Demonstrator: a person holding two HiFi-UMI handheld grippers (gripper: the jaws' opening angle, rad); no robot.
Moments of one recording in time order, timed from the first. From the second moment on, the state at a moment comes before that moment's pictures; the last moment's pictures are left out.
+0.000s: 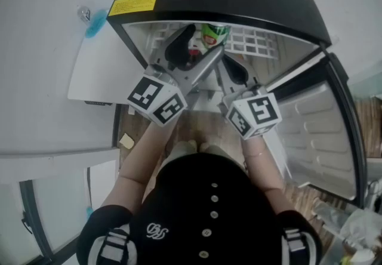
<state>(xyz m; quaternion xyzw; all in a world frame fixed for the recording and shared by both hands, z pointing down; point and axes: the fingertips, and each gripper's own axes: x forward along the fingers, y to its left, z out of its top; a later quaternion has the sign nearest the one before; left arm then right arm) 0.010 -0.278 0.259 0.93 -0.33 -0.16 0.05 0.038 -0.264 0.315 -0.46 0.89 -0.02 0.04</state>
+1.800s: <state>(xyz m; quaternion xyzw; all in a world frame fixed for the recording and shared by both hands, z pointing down) -0.004 -0.274 0.317 0.92 -0.35 -0.13 0.10 0.029 -0.293 0.314 -0.50 0.87 -0.02 0.02</state>
